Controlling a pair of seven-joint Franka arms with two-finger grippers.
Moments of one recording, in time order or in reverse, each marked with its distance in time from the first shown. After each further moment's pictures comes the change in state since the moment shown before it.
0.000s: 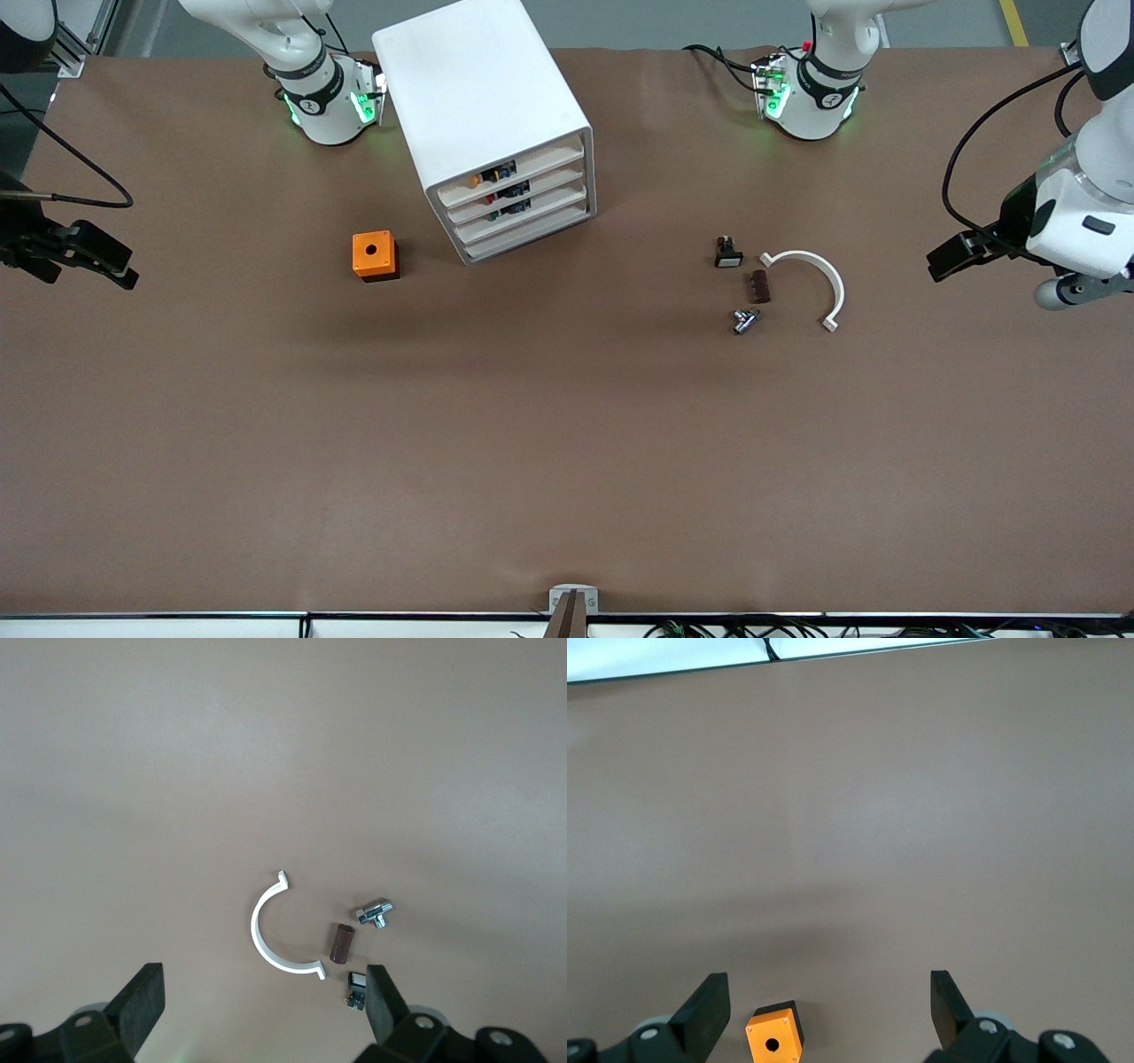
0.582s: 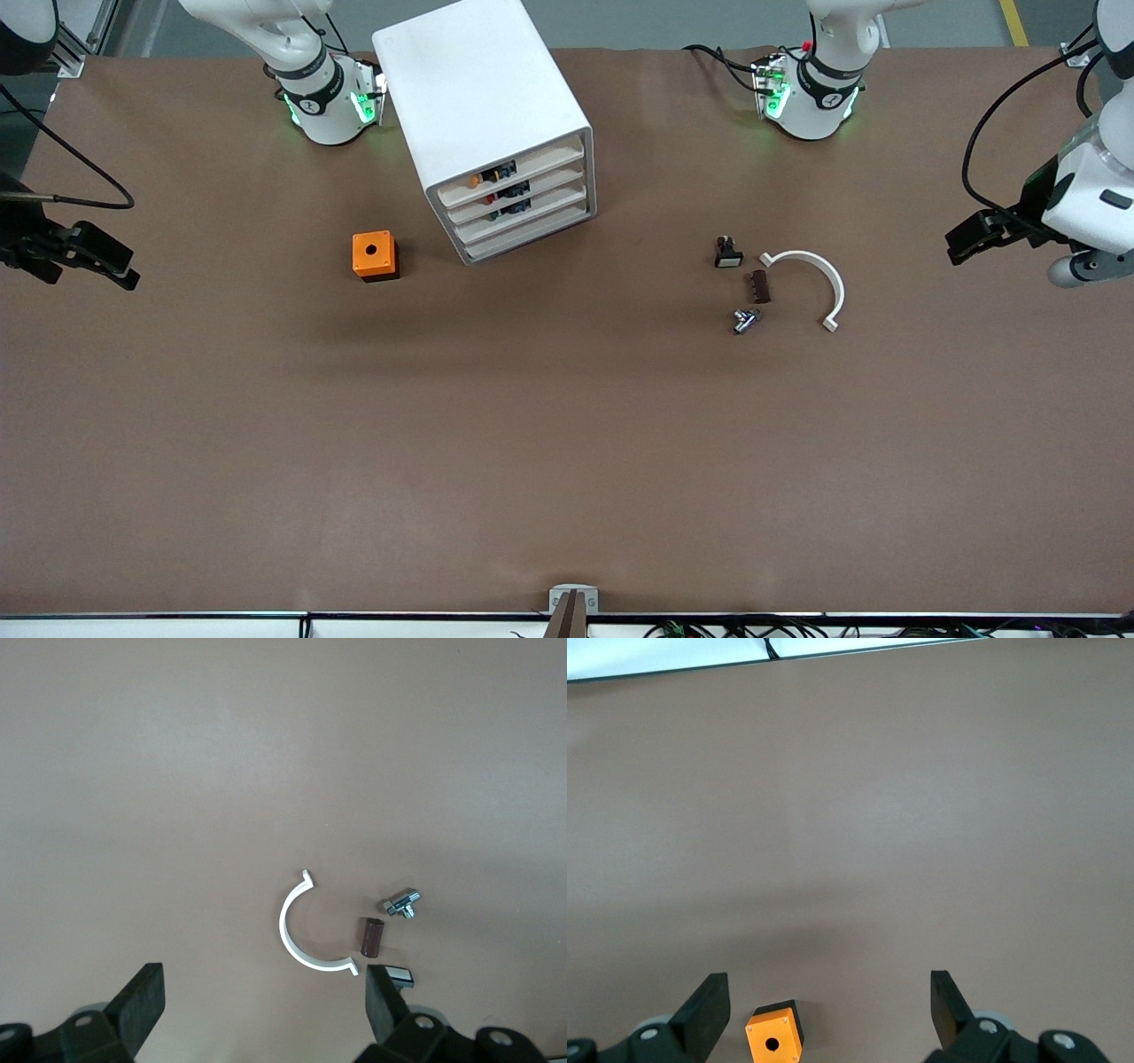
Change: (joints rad) left arm 0.059 -0.074 0.001 -0.065 -0.004 0.023 0.147; right arm 0.000 0.002 0.001 0.000 0.000 -0.001 0.000
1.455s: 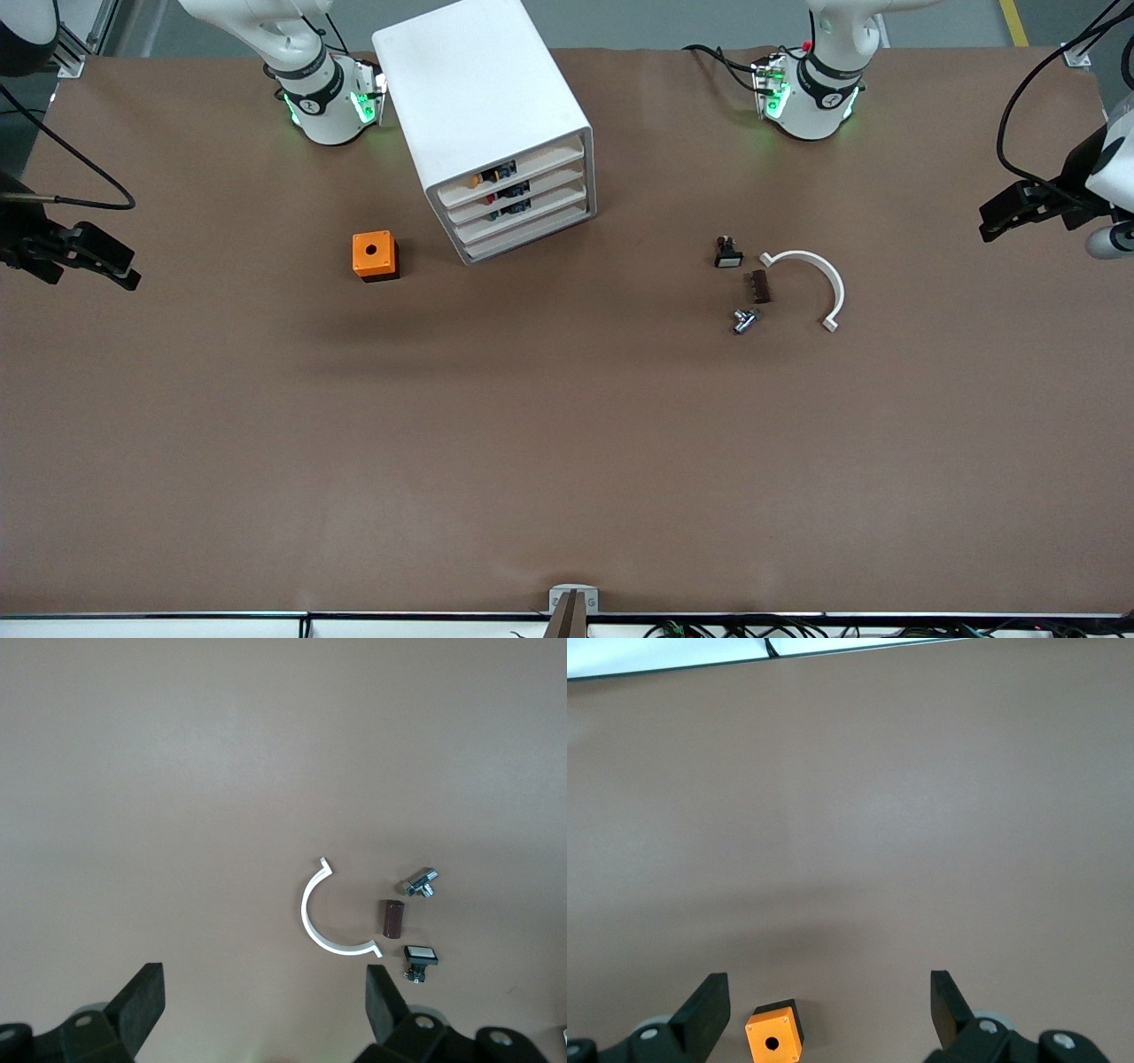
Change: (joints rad) left arm -0.131 -0.050 0.178 -0.017 -0.013 -0.030 0.122; right arm 0.000 0.002 0.000 0.000 0.000 -0.002 0.000
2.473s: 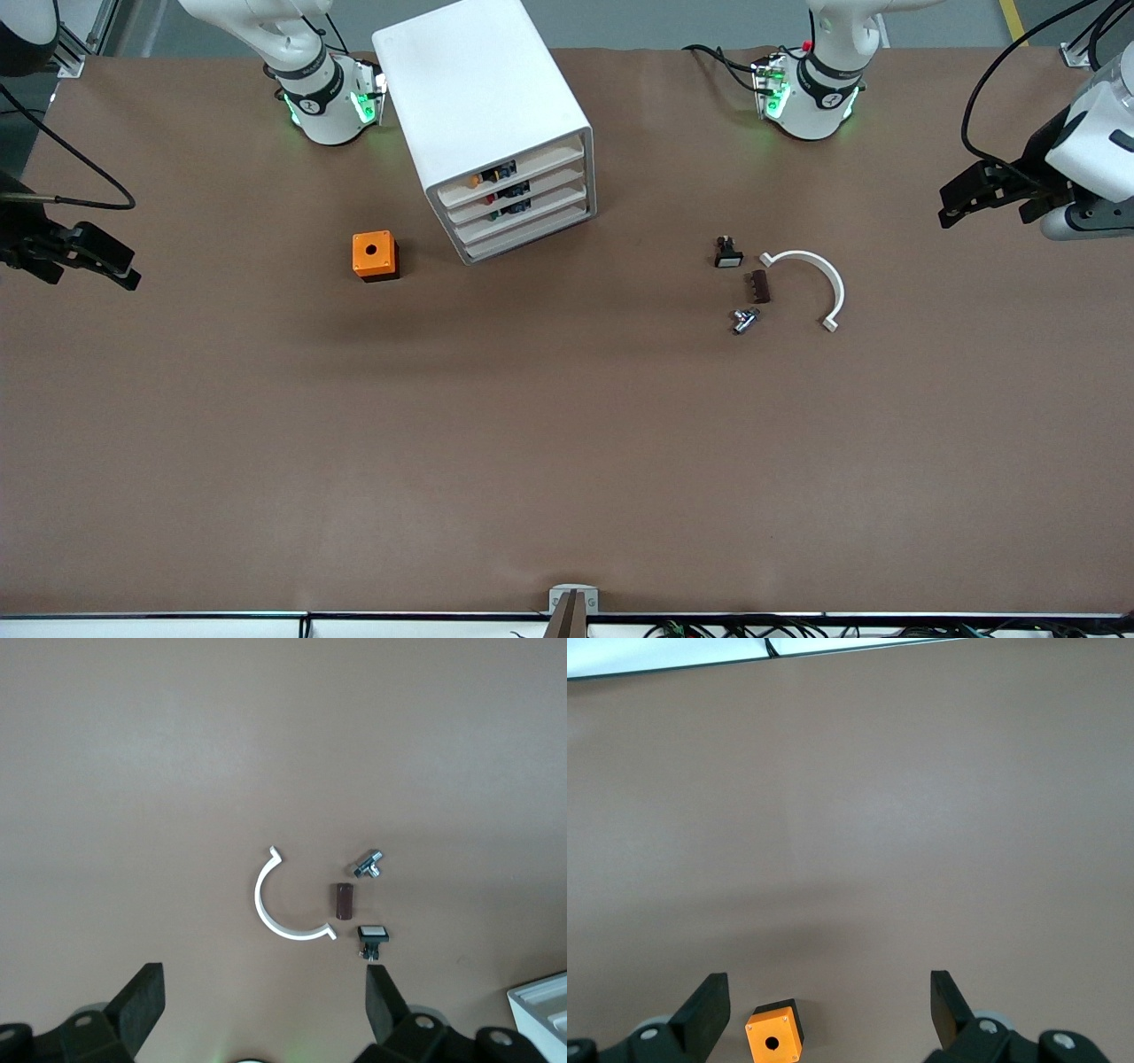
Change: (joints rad) left arm -0.009 -0.009 -0.045 0.017 -0.085 -0.034 0.000; right arm 0.000 0.000 0.000 0.000 0.000 -0.001 0.000
